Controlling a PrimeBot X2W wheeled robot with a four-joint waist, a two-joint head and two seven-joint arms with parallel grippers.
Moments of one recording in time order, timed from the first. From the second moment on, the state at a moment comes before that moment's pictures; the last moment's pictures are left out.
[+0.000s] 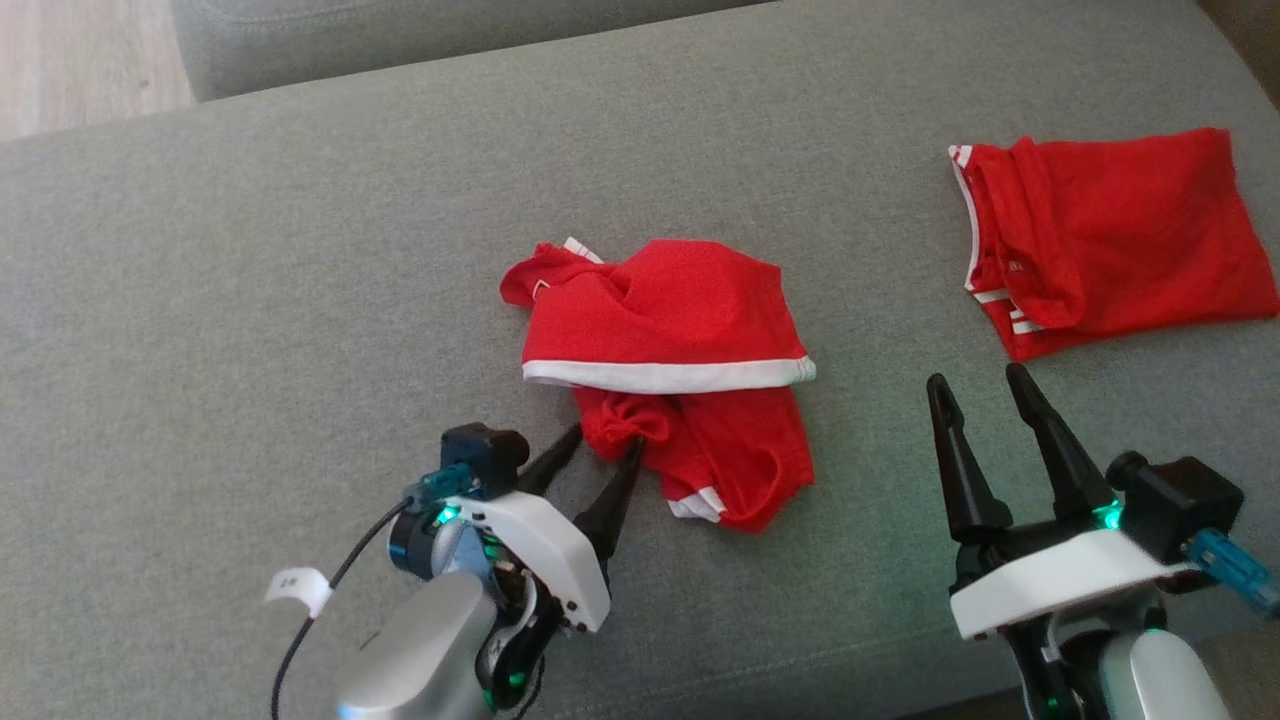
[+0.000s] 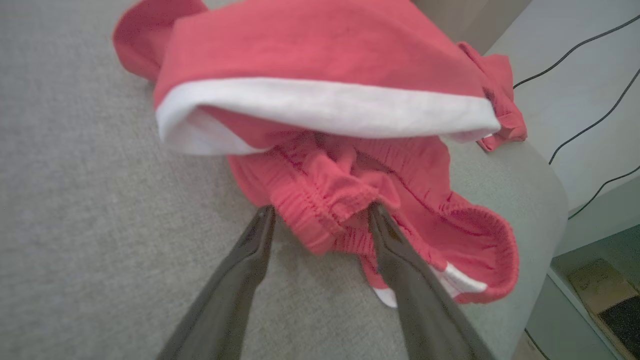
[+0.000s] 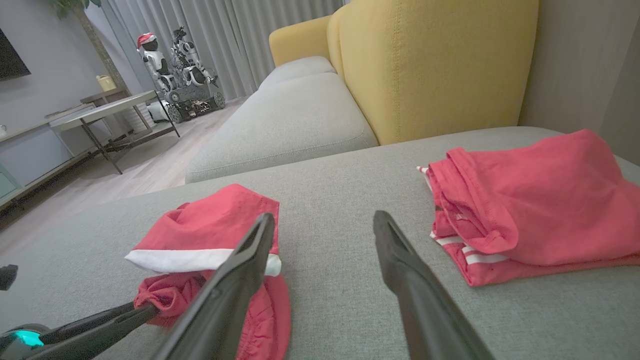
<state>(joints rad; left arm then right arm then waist) -0.38 0.05 -0.68 0.63 -0.58 -0.06 -0.18 0.05 -0.05 0.10 -0.09 0.24 0.13 0.04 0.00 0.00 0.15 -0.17</state>
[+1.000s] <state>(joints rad) -0.16 0.23 -0.52 0.20 -0.53 0.14 -0.22 0.03 -0.05 0.06 -0.02 0.31 0.13 0.03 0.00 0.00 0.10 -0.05</state>
